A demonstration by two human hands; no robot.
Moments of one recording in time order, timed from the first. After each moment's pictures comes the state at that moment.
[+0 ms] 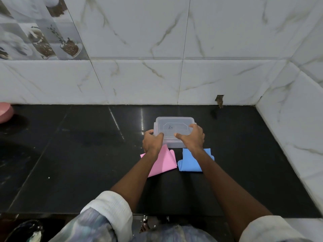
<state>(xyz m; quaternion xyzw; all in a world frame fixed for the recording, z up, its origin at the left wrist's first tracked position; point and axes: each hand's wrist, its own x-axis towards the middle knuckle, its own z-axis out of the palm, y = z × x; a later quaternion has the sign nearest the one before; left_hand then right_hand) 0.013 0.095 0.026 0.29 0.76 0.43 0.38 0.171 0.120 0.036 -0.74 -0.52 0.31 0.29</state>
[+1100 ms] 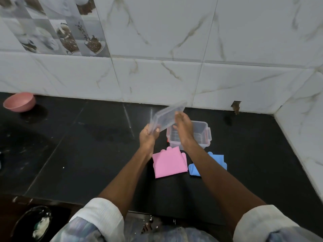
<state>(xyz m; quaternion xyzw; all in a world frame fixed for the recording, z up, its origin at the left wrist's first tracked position) -0.056 0.078 0.044 0.30 0.57 0.60 0.47 0.081 0.136 0.073 -0.54 -0.43 0.56 0.46</state>
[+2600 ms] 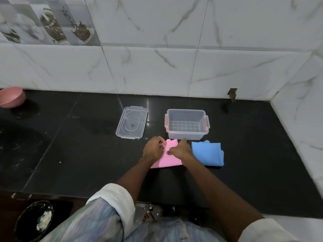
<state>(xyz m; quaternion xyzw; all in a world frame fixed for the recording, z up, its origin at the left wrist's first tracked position) -0.036 0.043 -0.009 0.59 0.71 0.22 0.31 0.105 0.068 0.003 -0.74 -0.51 0.44 0.07</state>
